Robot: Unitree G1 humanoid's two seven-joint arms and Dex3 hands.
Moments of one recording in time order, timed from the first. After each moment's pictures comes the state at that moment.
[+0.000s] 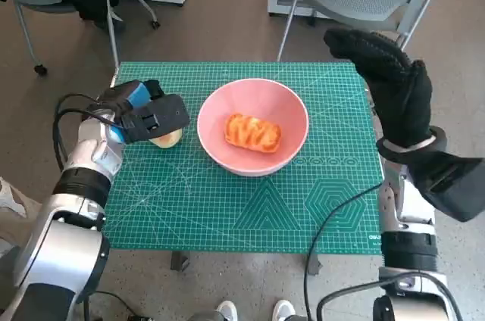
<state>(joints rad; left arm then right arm) -1.07 0.47 -0.39 1.27 0.58 0.03 -0.02 -0.73 -0.21 -0.13 0.51 0.31 -0.64 0.54</state>
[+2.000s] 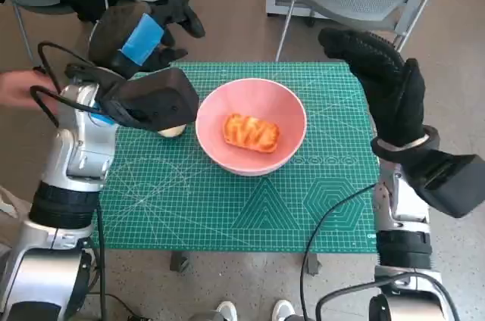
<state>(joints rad) -0.92 0.53 -0.20 0.30 0.55 0.09 -0.08 -0.74 -0.19 -0.13 0.53 0.31 -0.64 0.54</state>
